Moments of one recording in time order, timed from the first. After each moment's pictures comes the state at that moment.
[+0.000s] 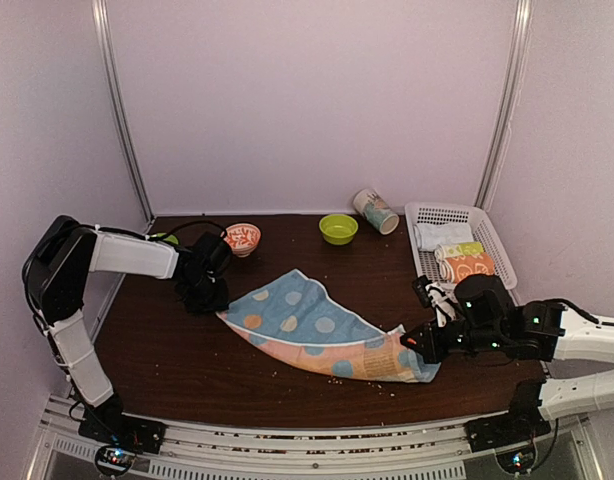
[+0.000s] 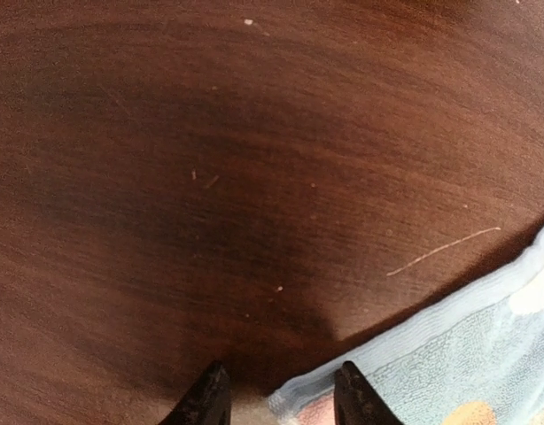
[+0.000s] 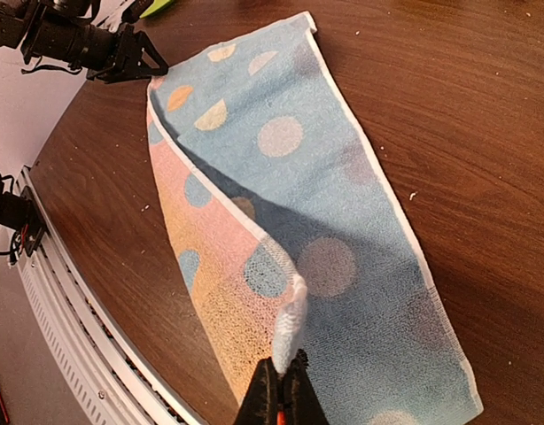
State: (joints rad) left arm -0.53 1.80 1.05 -0.46 -0.17 -0.73; right arm 0.92 0.86 0.53 -0.35 -0.01 0.50
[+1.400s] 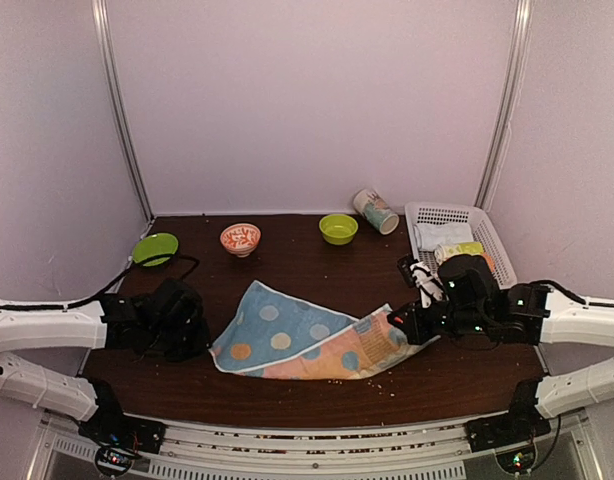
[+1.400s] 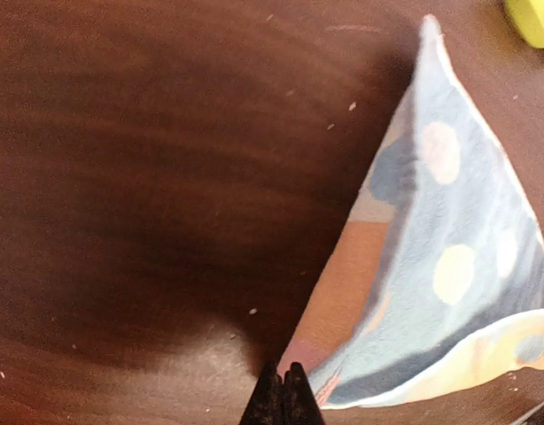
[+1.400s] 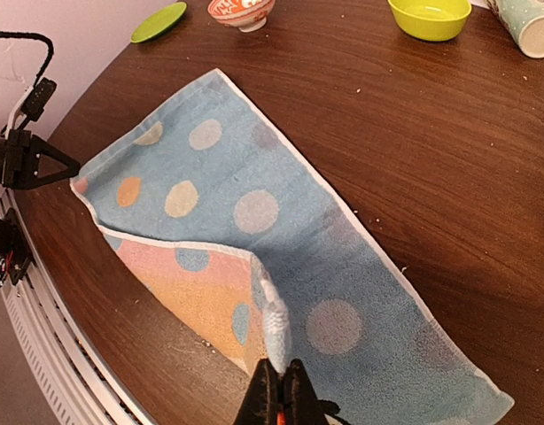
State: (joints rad) left arm -0.84 1.12 0.57 -0.45 -0.21 -1.09; right arm 0.92 1.02 0.67 -0.29 0.07 0.43
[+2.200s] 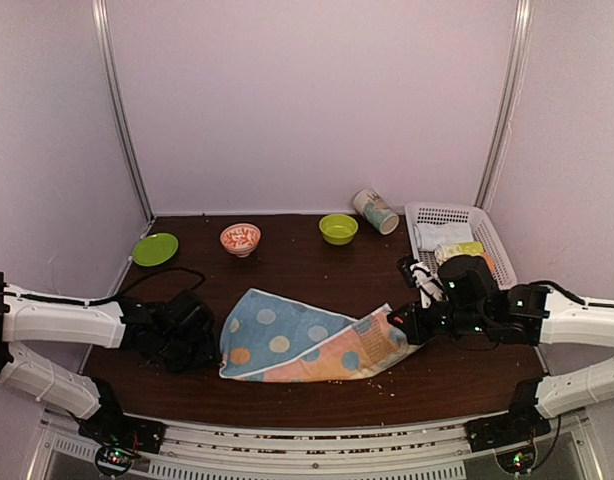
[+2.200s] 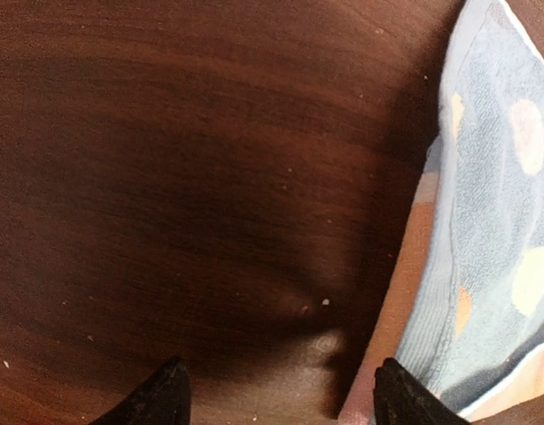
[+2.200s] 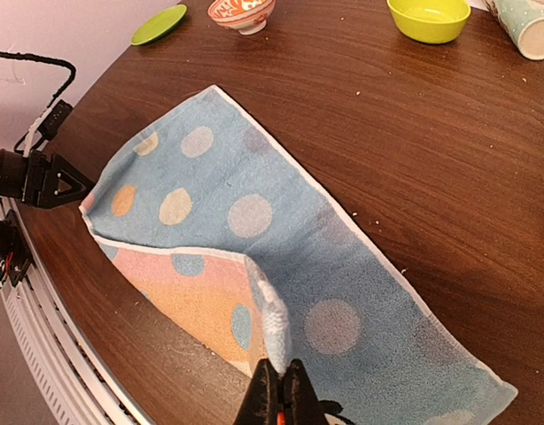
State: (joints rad) left arm -0.86 1.25 0.56 -0.49 -0.21 -1.14; right arm 0.92 1.03 0.66 -0.28 0.07 0.43
